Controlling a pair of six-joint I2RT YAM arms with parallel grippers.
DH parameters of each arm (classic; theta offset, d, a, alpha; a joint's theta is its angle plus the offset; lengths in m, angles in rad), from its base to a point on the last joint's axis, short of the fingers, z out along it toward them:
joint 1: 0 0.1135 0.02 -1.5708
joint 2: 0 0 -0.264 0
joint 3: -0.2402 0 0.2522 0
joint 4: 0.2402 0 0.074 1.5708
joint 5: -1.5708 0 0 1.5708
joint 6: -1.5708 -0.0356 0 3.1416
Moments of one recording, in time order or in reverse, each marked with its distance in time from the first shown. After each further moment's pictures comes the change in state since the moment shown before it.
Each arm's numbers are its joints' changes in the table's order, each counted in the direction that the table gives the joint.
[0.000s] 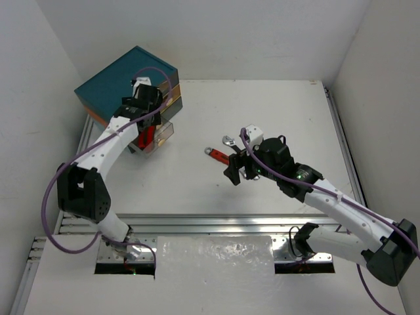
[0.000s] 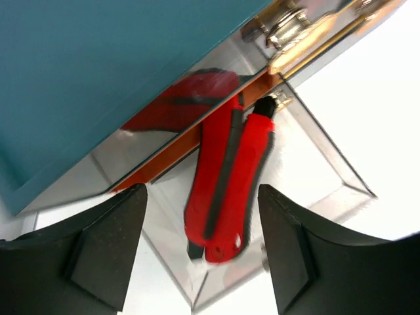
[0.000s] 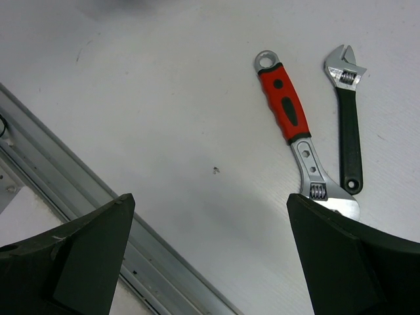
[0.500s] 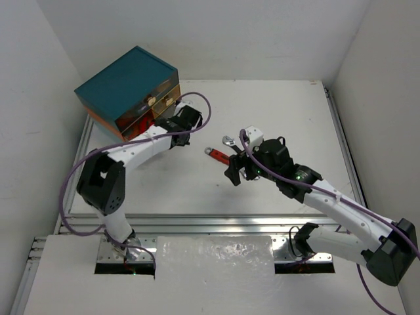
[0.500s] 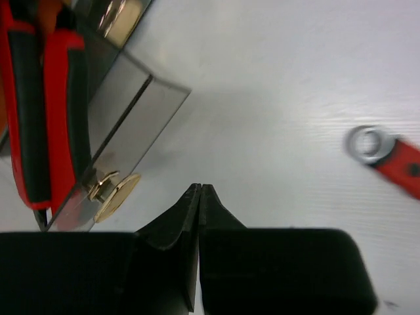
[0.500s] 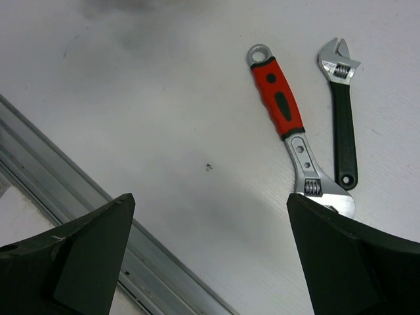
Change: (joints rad) left arm -0.300 0.085 0.051 -0.020 -0.015 0.103; right arm 0.000 0.003 0.015 -0.011 -0.013 0.006
